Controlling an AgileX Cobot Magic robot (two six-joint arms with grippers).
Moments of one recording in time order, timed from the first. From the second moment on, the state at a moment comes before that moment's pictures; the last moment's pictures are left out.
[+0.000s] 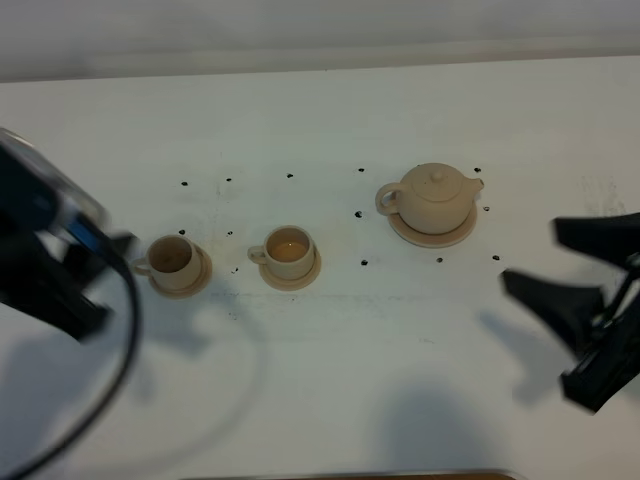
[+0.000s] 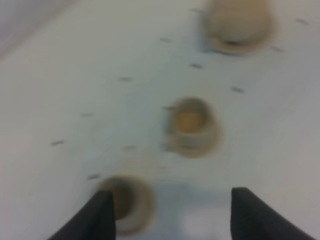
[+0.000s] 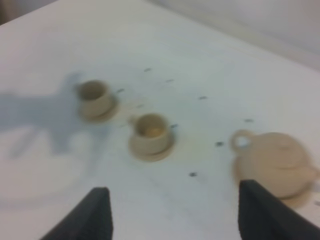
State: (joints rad) left arm -0.25 0.90 -0.67 -0.39 0.44 0.65; right arm 0.46 0.74 -0.53 0.68 0.38 -0.71
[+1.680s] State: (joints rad) left arm 0.06 -0.01 -0.46 -0.07 1.06 0.03; right arm 0.32 0.65 -0.53 0.51 0.41 -0.49
